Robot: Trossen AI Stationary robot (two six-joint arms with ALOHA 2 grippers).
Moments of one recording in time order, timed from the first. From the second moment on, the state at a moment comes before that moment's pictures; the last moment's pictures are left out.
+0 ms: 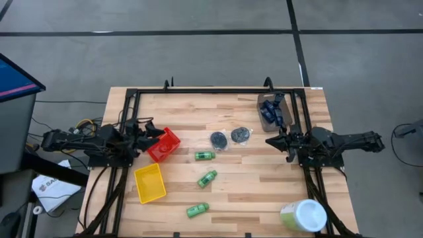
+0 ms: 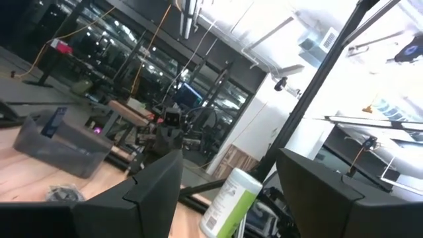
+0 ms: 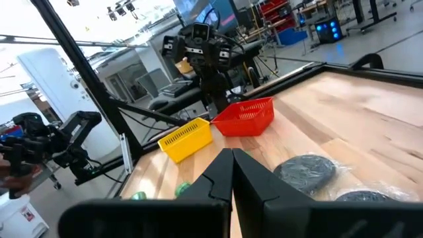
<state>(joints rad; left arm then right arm) -0.03 0.21 0.01 0.55 -0.06 -0.59 0.09 0.01 0.01 0.02 0.14 0.44</state>
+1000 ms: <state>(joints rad) -0.03 0.98 0.60 0.43 -0.26 -0.37 0.09 0.03 0.01 0.02 0.14 0.44</state>
